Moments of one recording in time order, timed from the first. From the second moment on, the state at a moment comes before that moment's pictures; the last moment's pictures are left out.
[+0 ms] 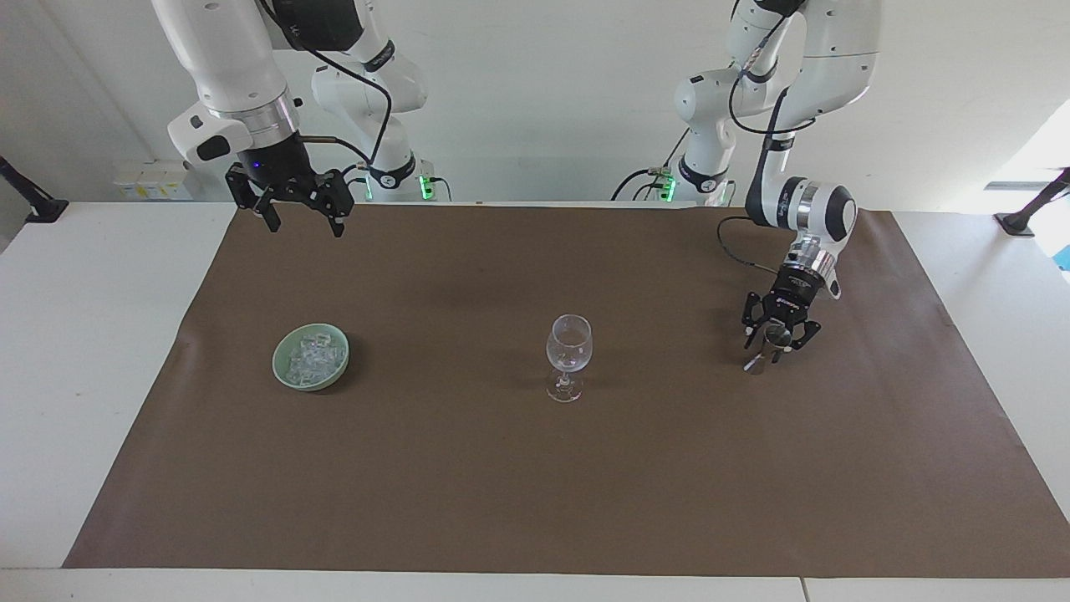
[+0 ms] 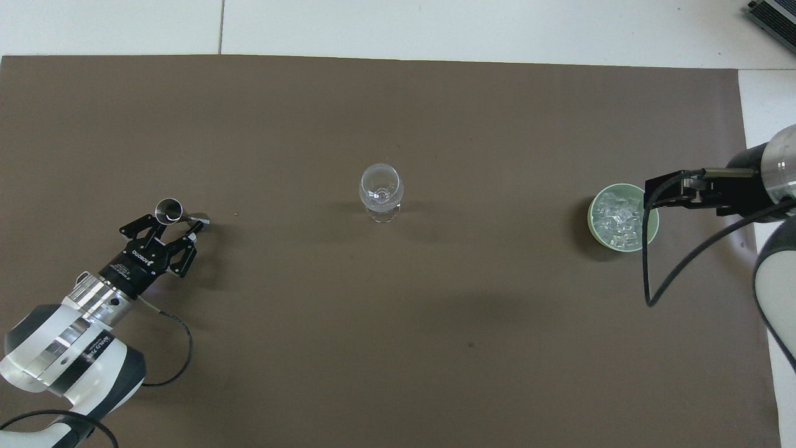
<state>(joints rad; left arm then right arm) 0.17 0.11 -0.03 -2.52 -2.12 2.22 -0.43 0.05 -0.03 0.02 -1.62 -0.02 1.62 0.18</state>
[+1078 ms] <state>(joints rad) 0.17 0.12 -0.03 -2.51 -2.14 2.22 -0.43 0.05 -0.03 0.02 -1.62 -0.02 1.62 0.18</state>
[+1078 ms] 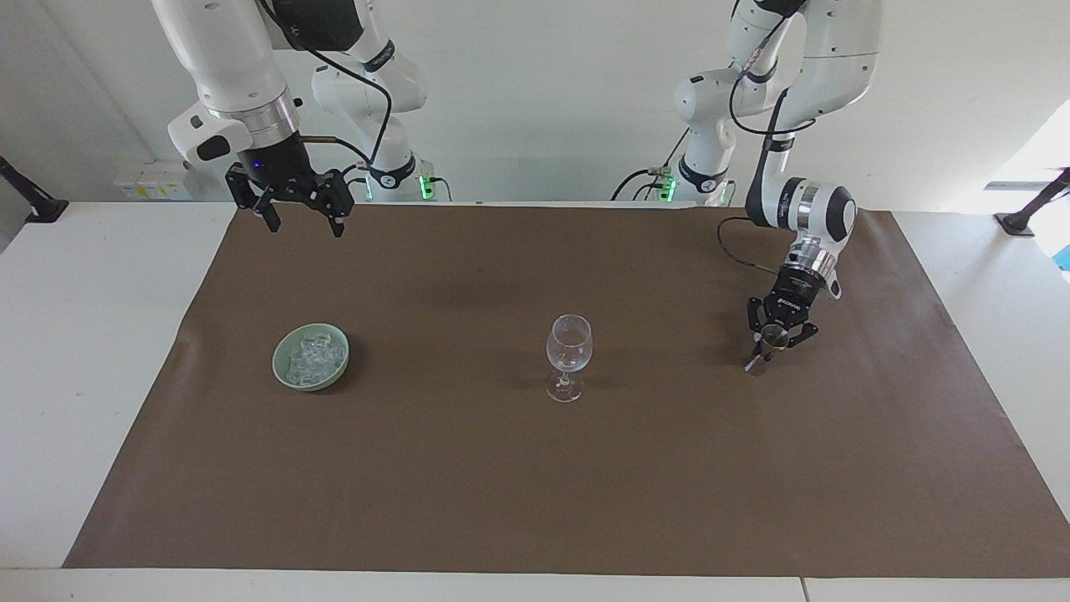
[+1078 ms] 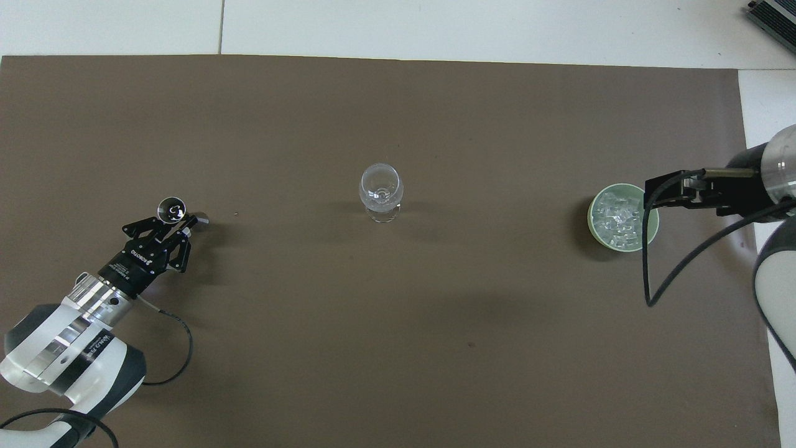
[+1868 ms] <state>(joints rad) 0.08 0.08 -0.06 -2.38 -2.15 2.39 -0.54 0.05 -0.03 0.02 -1.62 -0.02 1.62 0.18</state>
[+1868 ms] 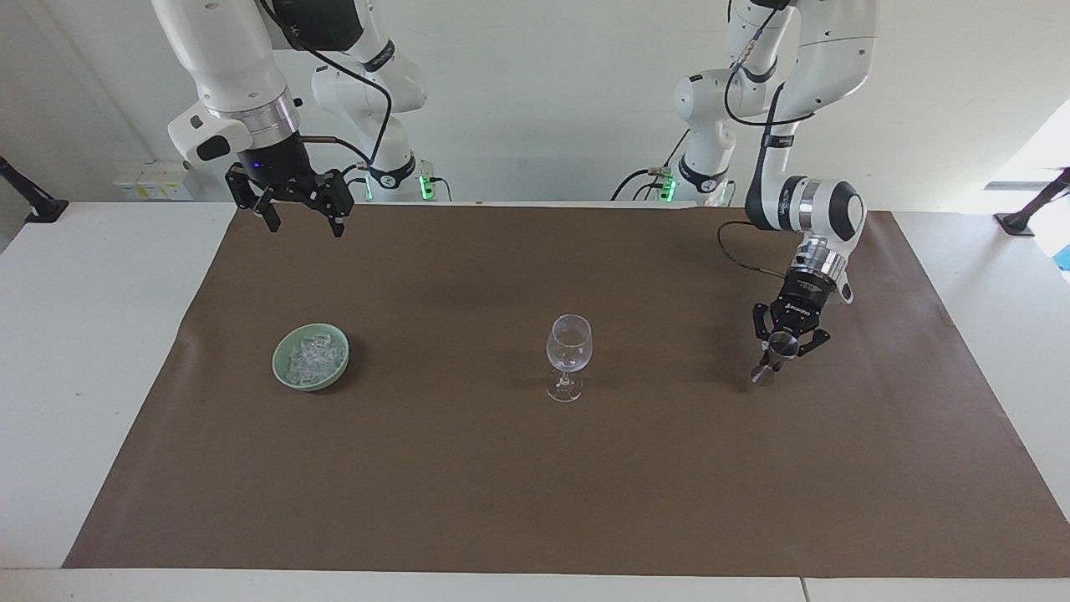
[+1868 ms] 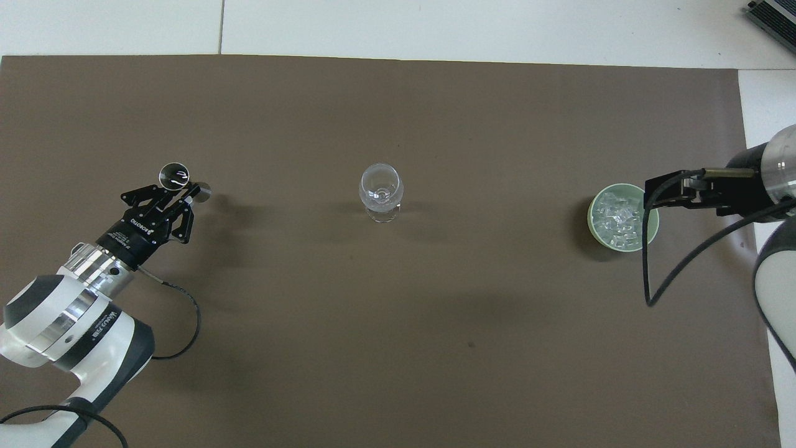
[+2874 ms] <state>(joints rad) -0.03 0.03 -0.32 -2.20 -2.32 2.71 -0.61 0.05 -0.03 0.02 -1.62 -0.02 1.62 0.18</state>
